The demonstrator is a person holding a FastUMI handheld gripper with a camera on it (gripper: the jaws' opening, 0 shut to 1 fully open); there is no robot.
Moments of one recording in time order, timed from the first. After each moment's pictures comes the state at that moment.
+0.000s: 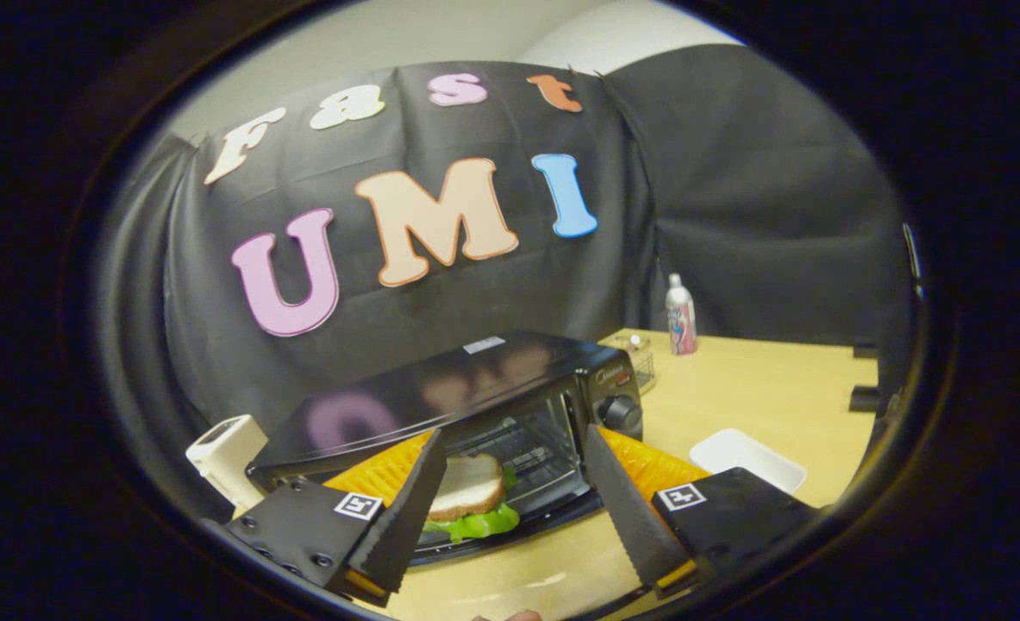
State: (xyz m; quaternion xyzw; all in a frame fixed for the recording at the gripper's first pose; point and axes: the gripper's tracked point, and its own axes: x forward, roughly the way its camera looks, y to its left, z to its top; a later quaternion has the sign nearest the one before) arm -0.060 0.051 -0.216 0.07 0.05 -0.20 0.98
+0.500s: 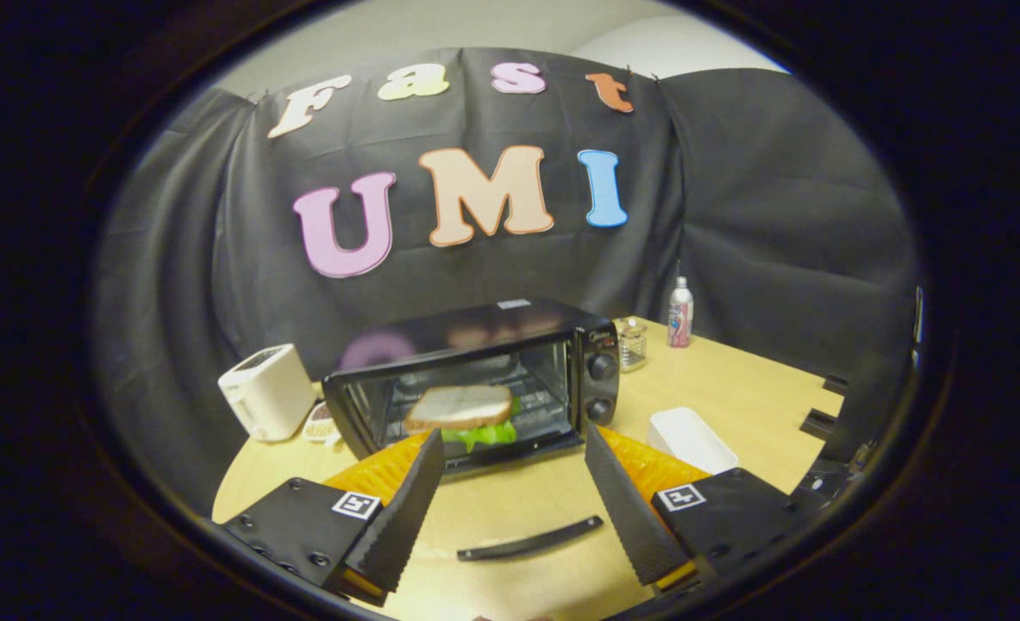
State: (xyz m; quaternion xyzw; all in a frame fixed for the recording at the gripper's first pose) arm -0.176 0.098 -0.240 0.02 0.14 -0.15 0.98
